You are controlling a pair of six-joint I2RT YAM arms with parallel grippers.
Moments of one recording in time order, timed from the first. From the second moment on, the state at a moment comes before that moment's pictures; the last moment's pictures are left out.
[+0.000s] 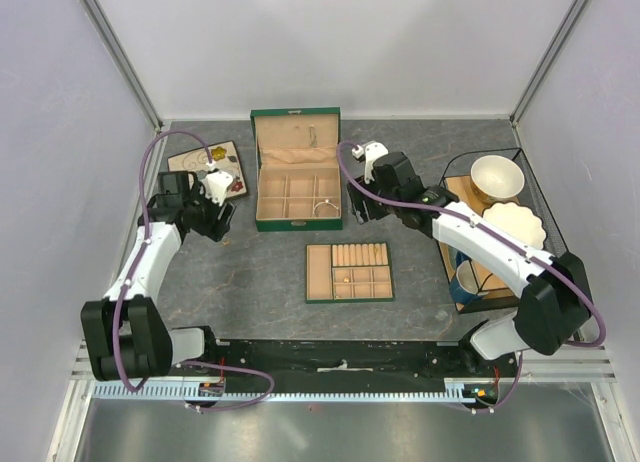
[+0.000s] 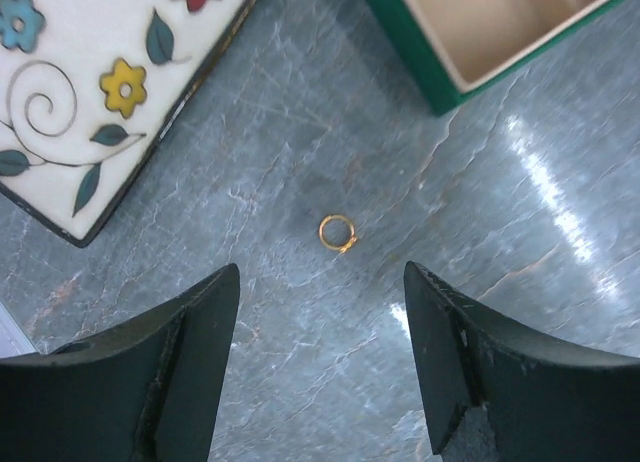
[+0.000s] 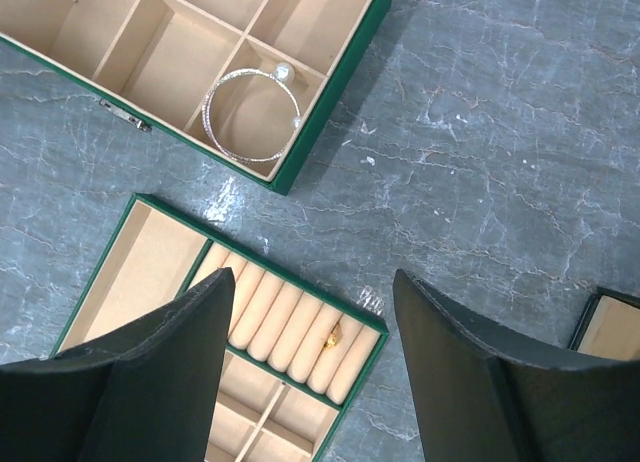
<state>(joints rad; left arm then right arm) 0.05 1.23 0.88 -0.50 0.30 0.54 0.63 1.45 1.17 -0.40 0.07 0.12</state>
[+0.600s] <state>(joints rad) 0.09 1.42 0.81 -0.48 0.32 0.76 0.62 1.52 1.17 -0.40 0.03 0.10</state>
